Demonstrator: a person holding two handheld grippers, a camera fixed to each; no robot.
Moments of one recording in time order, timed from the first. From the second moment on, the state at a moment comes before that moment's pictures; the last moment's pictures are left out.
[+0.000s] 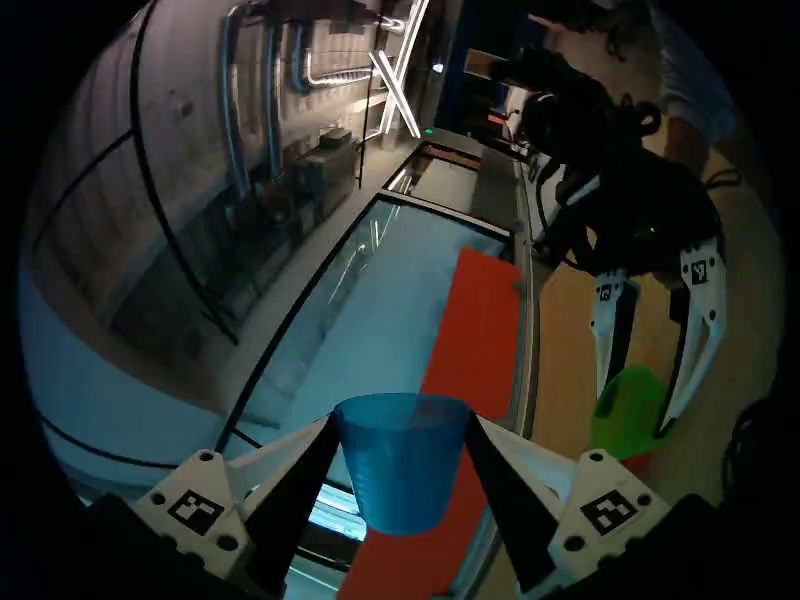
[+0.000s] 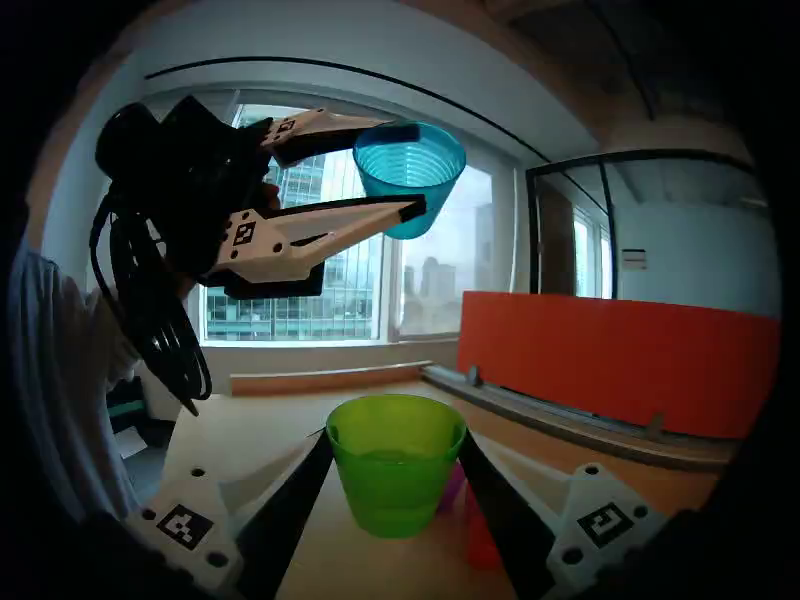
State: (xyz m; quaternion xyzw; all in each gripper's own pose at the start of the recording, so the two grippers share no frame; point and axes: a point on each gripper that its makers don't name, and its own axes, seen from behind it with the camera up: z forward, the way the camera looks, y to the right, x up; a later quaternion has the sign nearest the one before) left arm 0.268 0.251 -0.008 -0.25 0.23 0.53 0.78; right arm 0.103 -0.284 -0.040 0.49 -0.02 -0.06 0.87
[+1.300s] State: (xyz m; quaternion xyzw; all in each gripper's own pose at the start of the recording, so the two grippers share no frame) left arm 0.243 0.210 0.024 -0.33 0.08 0.08 0.94; right arm 0.117 -0.273 -0.043 0.48 -0.01 -0.06 0.88
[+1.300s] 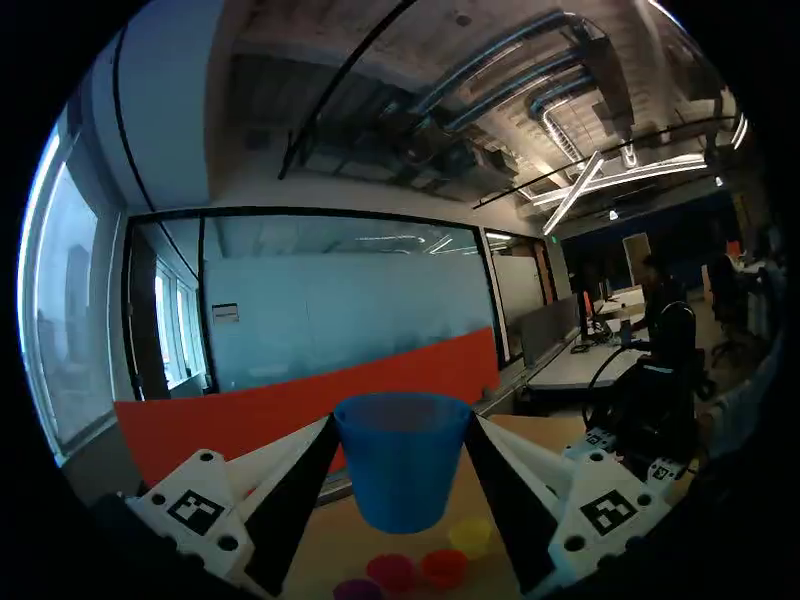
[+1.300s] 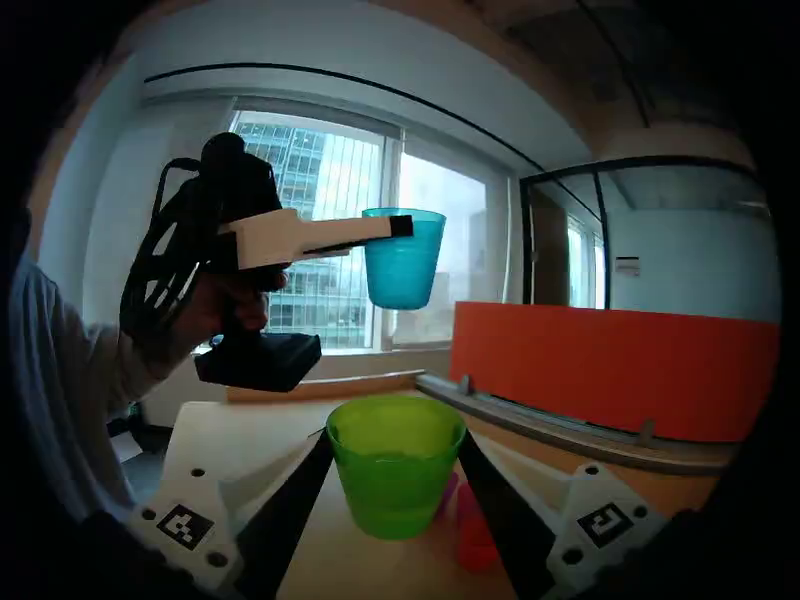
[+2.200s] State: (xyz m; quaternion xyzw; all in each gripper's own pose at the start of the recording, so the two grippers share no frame) left arm 0.156 0.181 0.021 -0.32 0.02 0.08 0.95; right arm 0.102 -0.236 -0.035 0.45 -0.04 -0.07 0.89
